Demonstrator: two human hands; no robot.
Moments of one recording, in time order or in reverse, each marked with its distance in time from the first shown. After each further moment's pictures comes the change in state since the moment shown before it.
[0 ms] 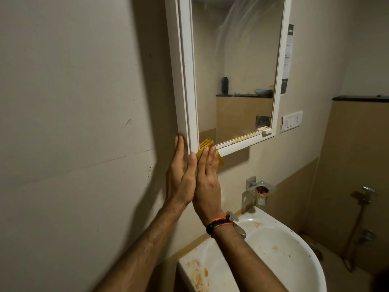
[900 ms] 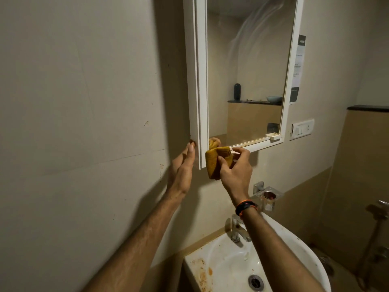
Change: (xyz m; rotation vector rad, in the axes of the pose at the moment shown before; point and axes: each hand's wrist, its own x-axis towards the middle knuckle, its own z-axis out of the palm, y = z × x) left_hand 0.004 0.015 -0.024 -0.169 -0.027 -0.297; right_hand 0.039 0.019 -0.057 0.516 0.054 0.472
